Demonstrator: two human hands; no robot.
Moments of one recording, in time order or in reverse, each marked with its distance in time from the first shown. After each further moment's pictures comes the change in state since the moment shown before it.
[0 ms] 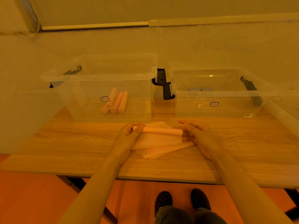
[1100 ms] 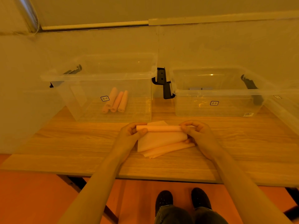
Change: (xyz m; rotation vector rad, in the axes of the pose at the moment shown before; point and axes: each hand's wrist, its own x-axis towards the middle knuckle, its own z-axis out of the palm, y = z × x) left_hand -0.001 0.003 0.001 -0.130 -0.089 -0.078; right_hand -0.004 -0.001 0.003 -0.193 0.053 -0.046
